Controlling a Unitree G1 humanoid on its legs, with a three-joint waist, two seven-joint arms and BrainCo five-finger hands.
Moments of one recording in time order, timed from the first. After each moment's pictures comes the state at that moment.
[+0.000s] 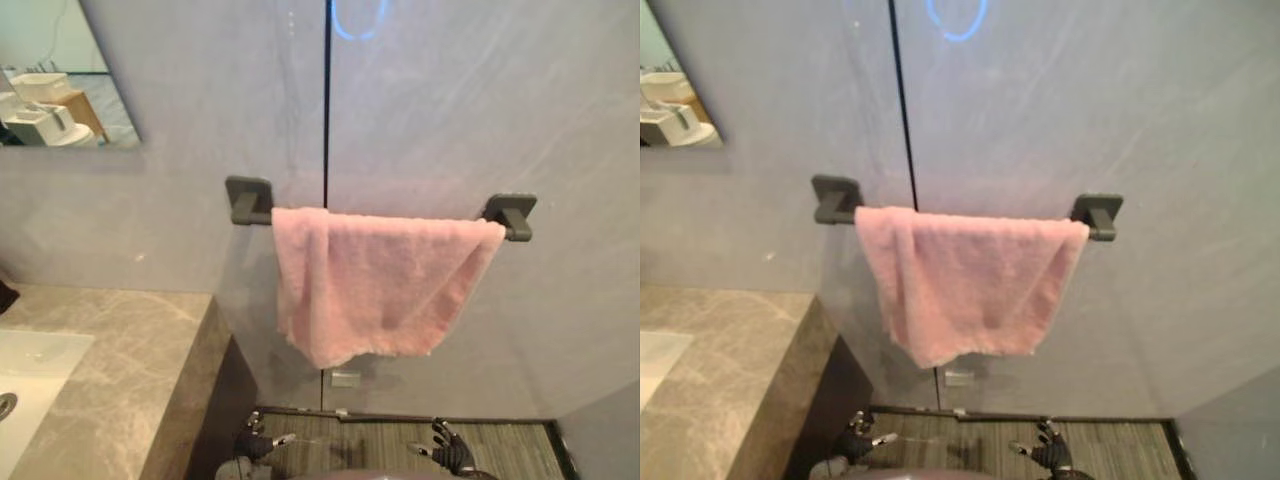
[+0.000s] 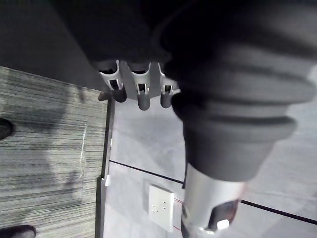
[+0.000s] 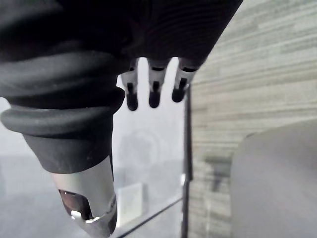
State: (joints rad) left arm 0.18 0.04 0.01 0.86 0.01 -0.17 0.04; right arm 0.23 -0.04 -0.10 0.79 -0.08 -0.14 0.01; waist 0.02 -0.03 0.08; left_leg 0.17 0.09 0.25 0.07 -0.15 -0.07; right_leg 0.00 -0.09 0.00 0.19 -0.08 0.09
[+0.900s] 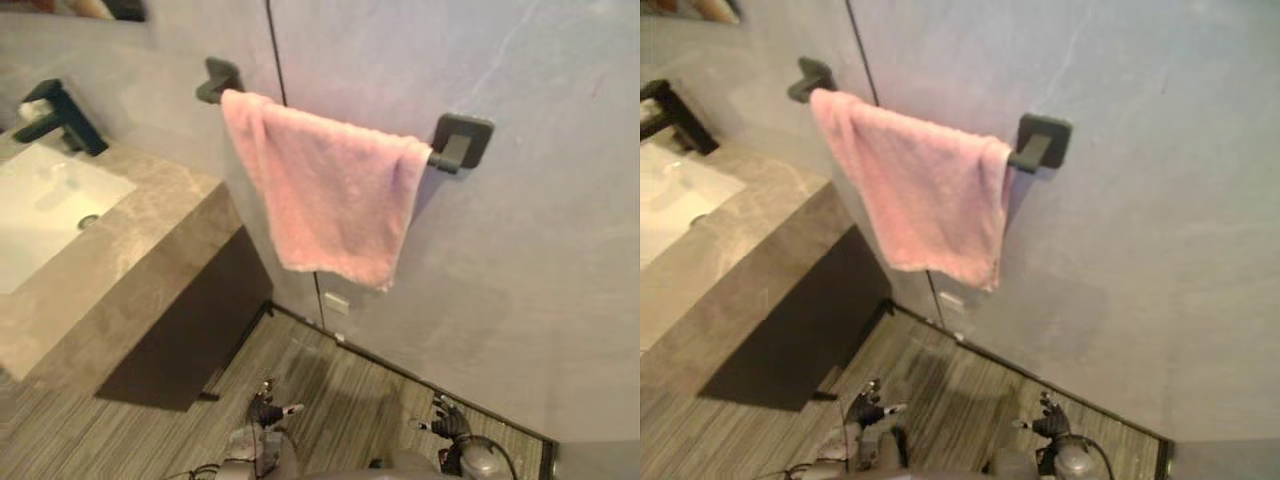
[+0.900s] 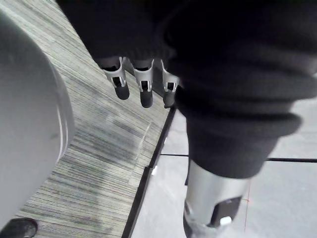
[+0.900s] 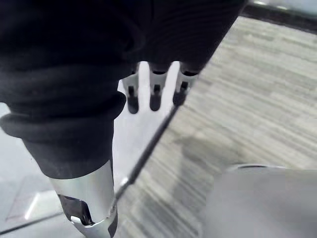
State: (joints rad) left arm 0.06 0.03 -0.01 0.94 0.01 -0.16 0.08; right arm 0.11 -0.11 -0.05 0.89 -0.10 -0.11 -0.02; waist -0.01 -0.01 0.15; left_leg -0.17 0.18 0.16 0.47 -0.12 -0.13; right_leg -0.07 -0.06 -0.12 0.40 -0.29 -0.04
